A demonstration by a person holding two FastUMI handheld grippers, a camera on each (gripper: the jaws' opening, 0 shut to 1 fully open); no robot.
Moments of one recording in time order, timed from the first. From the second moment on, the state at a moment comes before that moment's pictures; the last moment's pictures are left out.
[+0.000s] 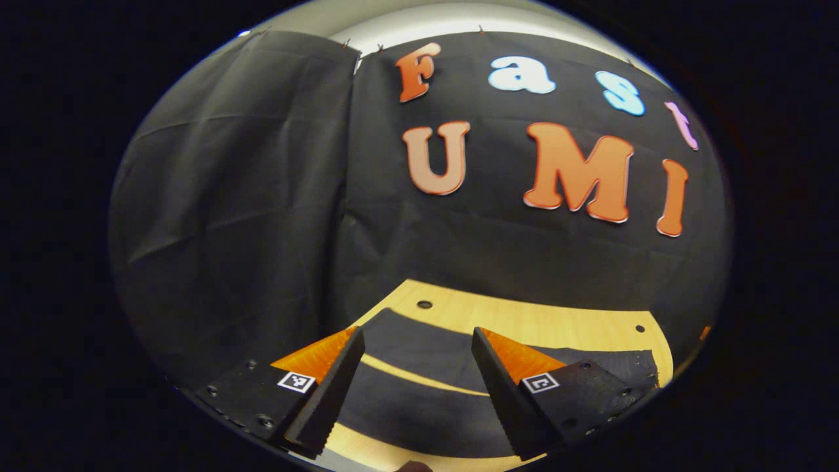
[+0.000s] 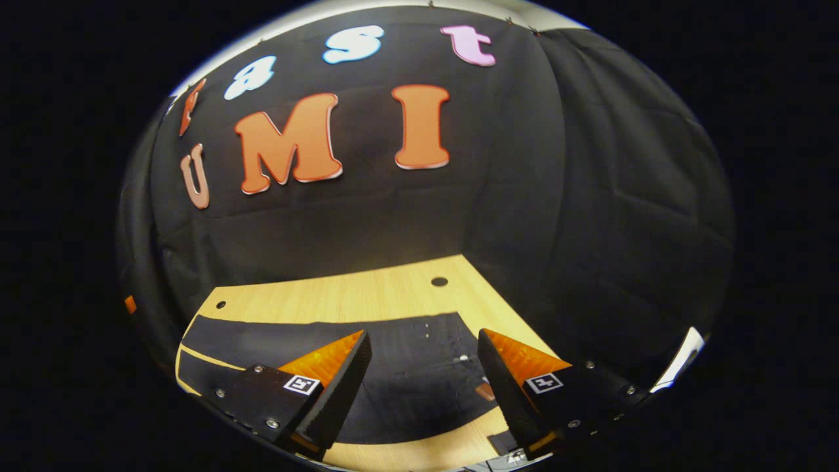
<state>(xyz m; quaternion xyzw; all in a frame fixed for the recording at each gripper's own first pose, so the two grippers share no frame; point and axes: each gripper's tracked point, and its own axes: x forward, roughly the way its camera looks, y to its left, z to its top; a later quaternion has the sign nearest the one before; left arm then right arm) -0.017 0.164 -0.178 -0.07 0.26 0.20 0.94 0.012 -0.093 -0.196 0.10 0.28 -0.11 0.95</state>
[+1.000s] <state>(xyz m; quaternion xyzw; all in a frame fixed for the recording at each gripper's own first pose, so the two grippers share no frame) -0.114 0.290 -0.392 -0.27 0.57 0.34 0.70 -0.041 -0.132 -0.402 0.32 0.56 -0.19 0.74</state>
